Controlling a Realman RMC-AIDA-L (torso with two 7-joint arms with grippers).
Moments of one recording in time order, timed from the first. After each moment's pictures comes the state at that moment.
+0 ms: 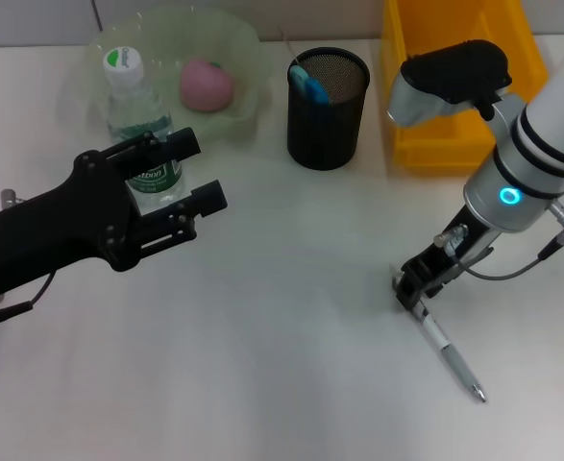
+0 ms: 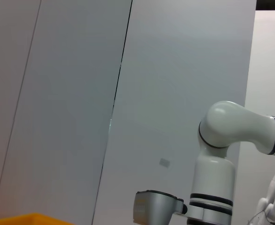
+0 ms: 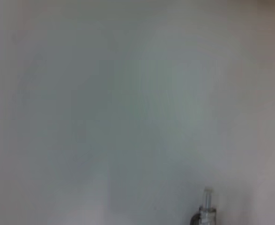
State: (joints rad) left arm -0.29 -2.06 1.02 0.62 1.36 1.74 -1.15; right arm 0.82 2.09 -1.48 -0.92 -2.57 -1.50 2.90
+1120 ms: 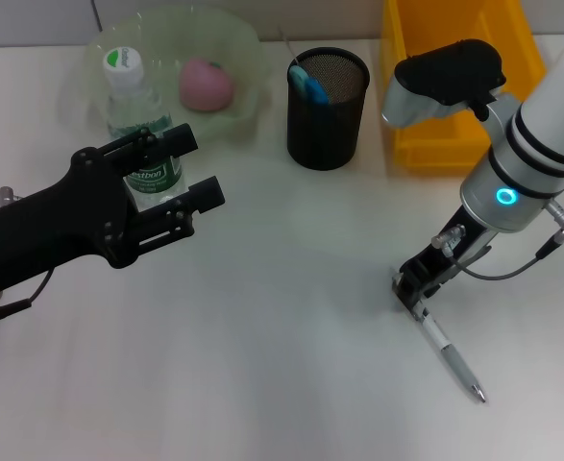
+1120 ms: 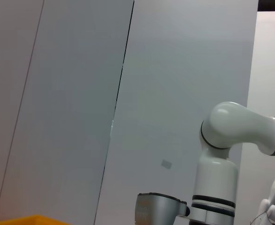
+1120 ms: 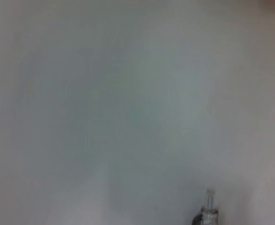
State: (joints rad) left arm -0.30 -2.06 1.02 0.62 1.36 1.74 -1.15; right arm 0.83 2.09 -1.50 -0.93 -2.57 -1.49 2.90
